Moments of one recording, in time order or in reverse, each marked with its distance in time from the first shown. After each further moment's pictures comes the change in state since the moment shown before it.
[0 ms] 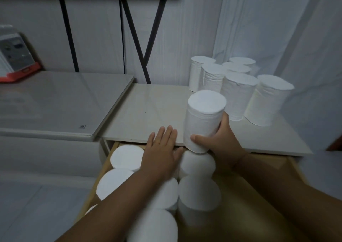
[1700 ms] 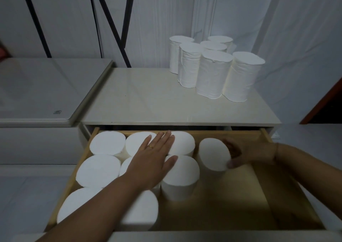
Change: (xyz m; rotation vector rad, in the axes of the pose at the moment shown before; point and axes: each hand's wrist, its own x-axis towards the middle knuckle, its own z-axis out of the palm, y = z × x) left_hand -0.053 0.020 0.025 -0.049 -0.098 0.248; right_hand -0.055 0.072 -0.127 -0.305 -0.851 0.289
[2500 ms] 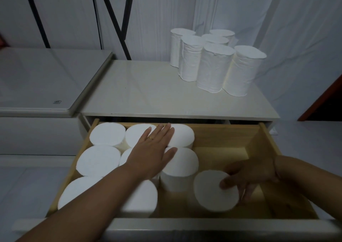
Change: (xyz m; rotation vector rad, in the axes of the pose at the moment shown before) left_hand 0.002 -0.001 0.001 0.009 -0.009 0.012; right_hand -0.024 -0.031 0.046 0.288 -0.371 0.488
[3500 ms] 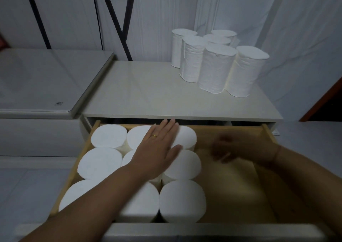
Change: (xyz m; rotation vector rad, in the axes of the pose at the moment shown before) left_hand 0.006 0.004 -0.005 -0.100 0.141 0.045; right_hand -0.018 -0.051 0.012 -0.061 0.660 -0.471
